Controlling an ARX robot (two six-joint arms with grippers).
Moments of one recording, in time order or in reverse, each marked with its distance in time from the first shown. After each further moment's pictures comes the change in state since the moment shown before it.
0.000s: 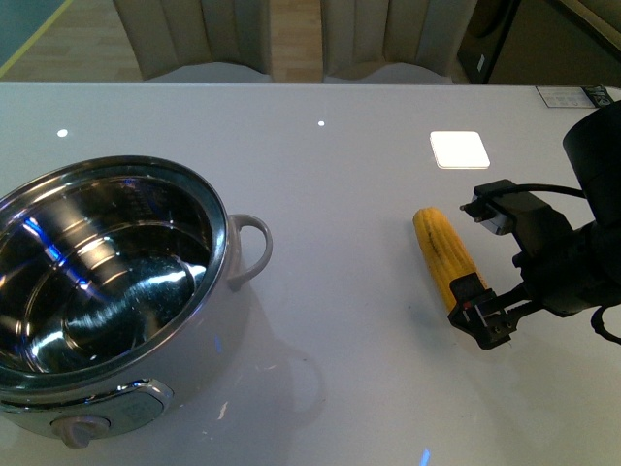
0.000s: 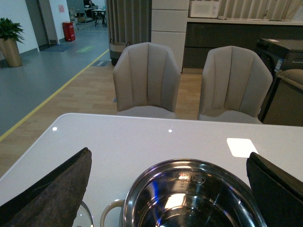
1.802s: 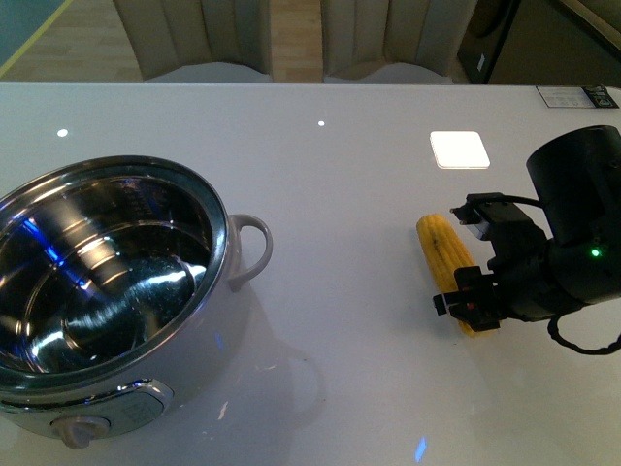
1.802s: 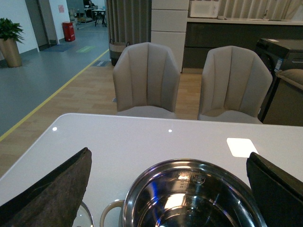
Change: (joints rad) left arm 0.000 0.000 0.000 0.000 0.000 0.000; right arm 0.002 0.002 -0.050 0.135 -0.024 0.220
